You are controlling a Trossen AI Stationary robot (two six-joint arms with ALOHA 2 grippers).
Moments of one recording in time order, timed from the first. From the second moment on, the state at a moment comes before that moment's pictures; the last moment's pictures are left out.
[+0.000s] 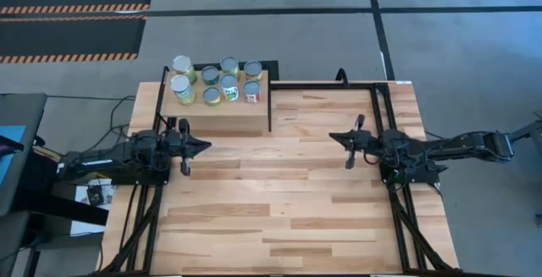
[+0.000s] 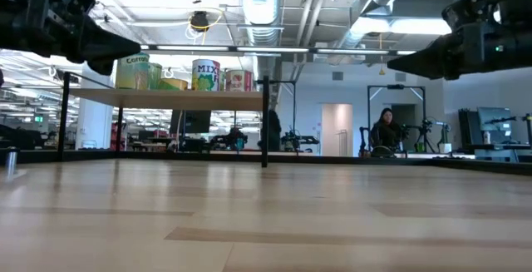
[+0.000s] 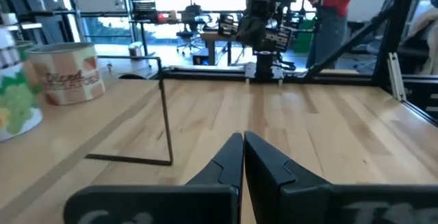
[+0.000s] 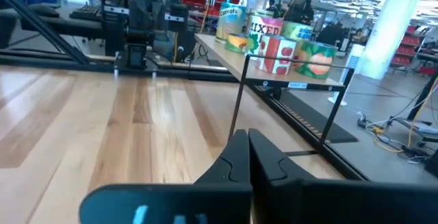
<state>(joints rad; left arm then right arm) 0.12 0.05 0.06 -0.05 -0.01 0.00 -0.07 0.54 0.01 0.54 0.23 -0.16</state>
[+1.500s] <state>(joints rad) 0.19 0.00 0.01 0.03 0.02 -0.03 -0.24 0.00 0.01 0.03 0.09 -0.05</state>
